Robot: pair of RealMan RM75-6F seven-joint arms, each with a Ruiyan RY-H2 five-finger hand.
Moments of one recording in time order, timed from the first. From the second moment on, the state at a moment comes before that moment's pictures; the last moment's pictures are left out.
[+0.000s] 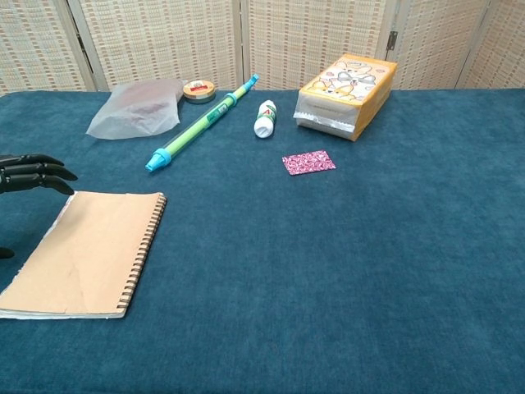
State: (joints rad) left arm -0.45 -1.77 0.19 -0.14 1.85 1.54 -0.66; right arm 0.07 -1.00 0.01 -1.72 -1.66 1.55 -0.02
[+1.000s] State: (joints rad) left arm -0.47 -1.86 0.22 -0.12 1.82 1.56 -0.70; right arm 0.06 -1.00 0.02 -1.74 -1.64 1.54 -0.04
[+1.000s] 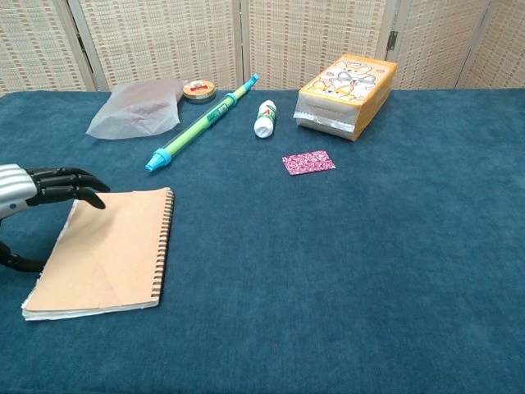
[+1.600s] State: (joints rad) left arm -0.48 -1.90 0.20 -0.12 1.79 1.55 -0.74; right arm 0.06 -1.00 0.02 -1.74 -1.64 1.55 -0.04
